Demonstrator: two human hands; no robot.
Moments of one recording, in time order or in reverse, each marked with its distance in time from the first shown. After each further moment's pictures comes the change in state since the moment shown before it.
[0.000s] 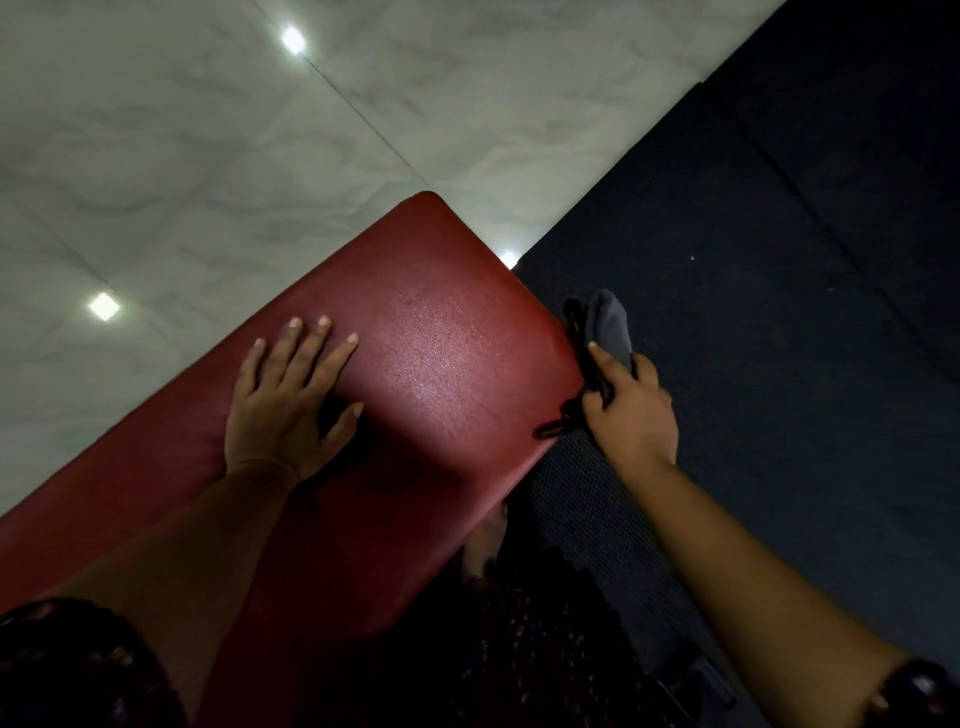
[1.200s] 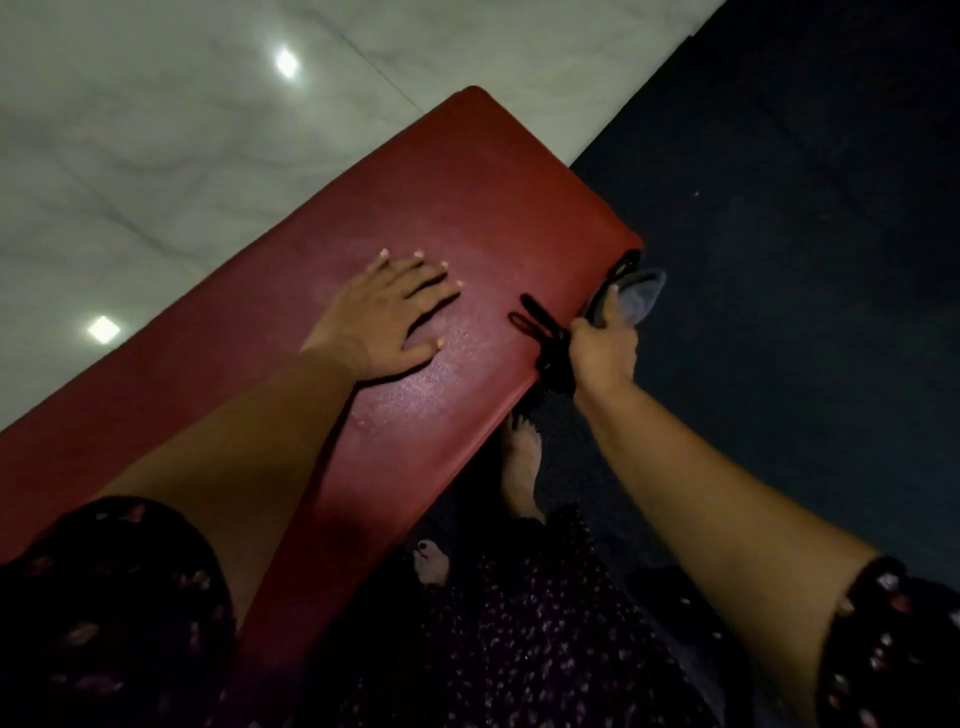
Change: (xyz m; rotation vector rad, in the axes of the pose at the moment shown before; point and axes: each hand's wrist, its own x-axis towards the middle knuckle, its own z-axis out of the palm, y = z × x) left_hand -0.055 -0.005 -0.016 -0.092 -0.171 0.467; right_hand -0.127 -0.057 0.083 0.779 0.095 0.374
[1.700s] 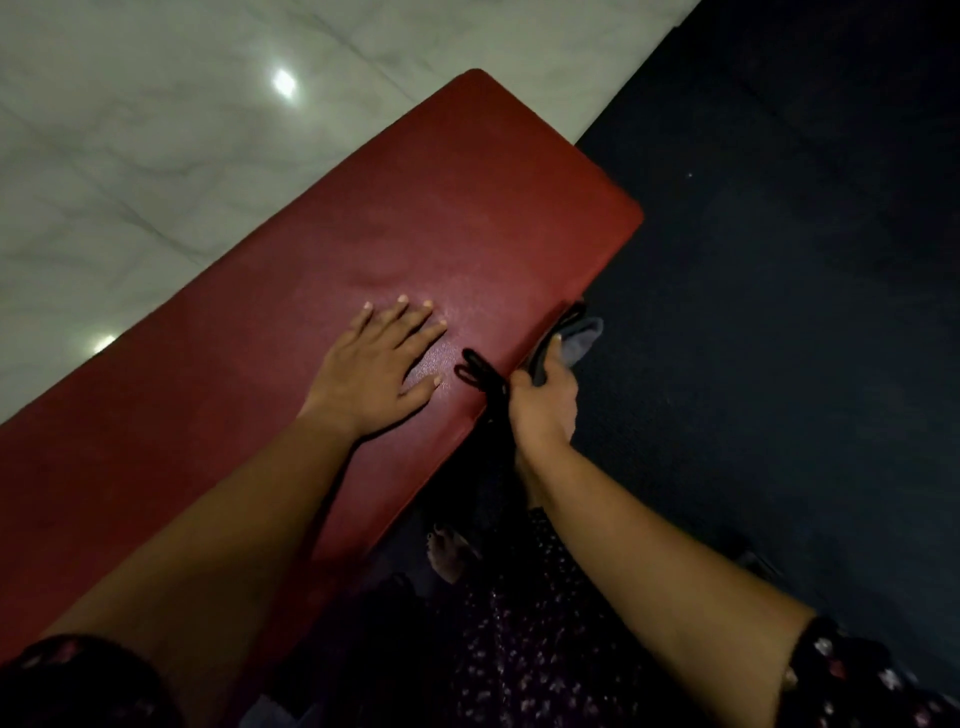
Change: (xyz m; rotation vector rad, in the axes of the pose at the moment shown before) left_hand -0.098 0.049 0.023 -0.031 0.067 -0.125; right_hand -0.110 0.071 0.044 -0.126 -0.114 -0.039
